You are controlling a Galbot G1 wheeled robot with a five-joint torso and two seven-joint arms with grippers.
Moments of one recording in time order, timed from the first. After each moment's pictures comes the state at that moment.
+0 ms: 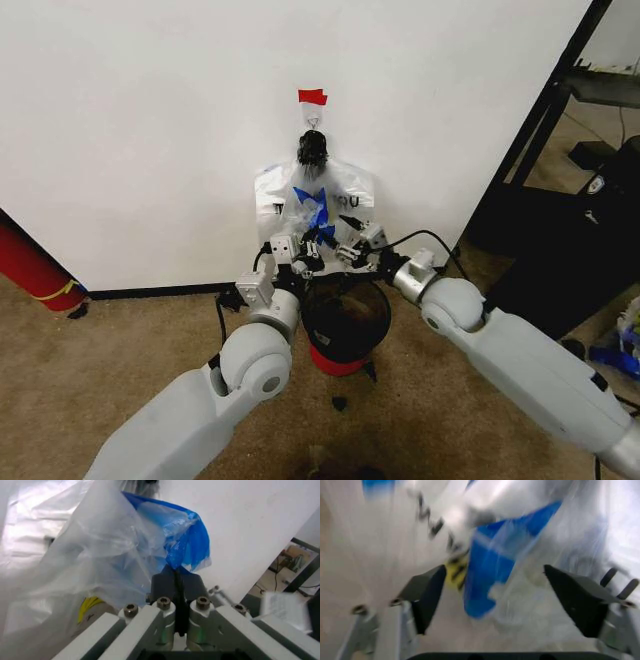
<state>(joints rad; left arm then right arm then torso) 0.75 -1.05 0.21 -2.10 -0.86 0.08 -0.66 -0.50 0.89 -0.30 1.67 0.47 -0.02 -0.13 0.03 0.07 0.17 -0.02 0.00</state>
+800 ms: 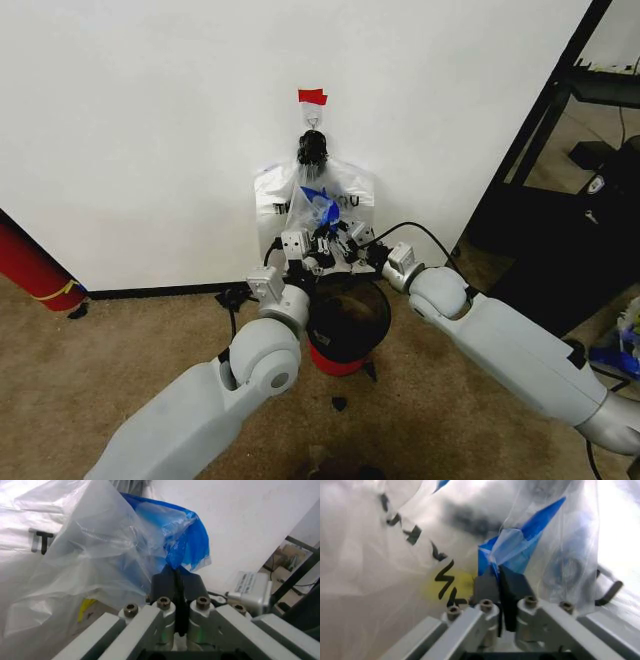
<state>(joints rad) 0.74 -1.07 0.23 -2.09 -0.87 0.09 -0.67 -0.47 0.92 -0.32 1.64 0.46 -0.05 -0.05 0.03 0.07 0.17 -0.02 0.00</state>
